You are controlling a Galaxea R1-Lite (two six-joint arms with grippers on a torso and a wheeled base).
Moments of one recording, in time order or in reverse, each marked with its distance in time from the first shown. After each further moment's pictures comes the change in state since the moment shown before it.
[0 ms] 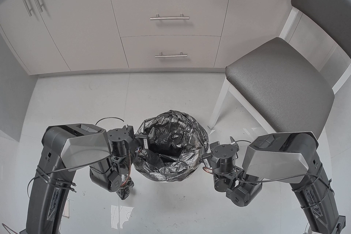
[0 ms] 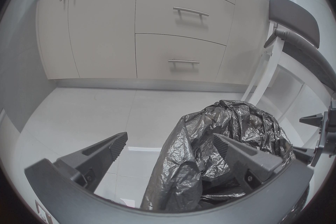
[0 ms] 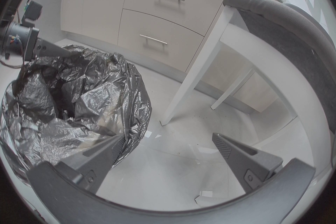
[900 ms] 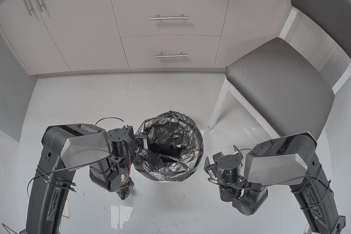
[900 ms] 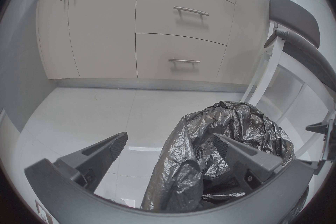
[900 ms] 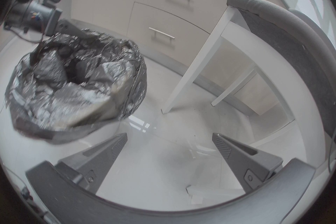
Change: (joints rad) left arm 0.003 0.000 0.003 -0.001 0.000 0.000; right arm 0.015 0.006 0.153 -0.101 0.007 -0.045
